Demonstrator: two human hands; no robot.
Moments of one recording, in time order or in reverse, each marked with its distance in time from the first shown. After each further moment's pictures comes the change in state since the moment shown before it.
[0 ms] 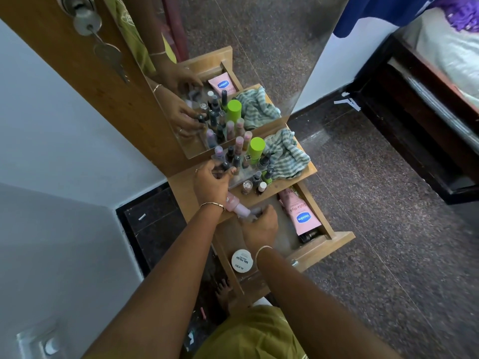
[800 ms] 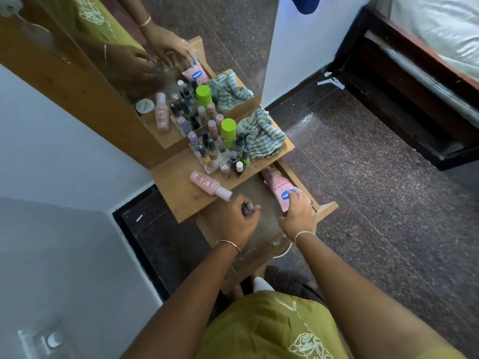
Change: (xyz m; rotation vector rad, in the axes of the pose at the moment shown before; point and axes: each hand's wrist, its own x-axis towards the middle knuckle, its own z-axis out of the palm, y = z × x) left_hand -0.134 -0.030 0.041 0.123 -0.366 0.124; right_hand 0.045 0.079 -0.110 -0.782 -0.151 -0.173
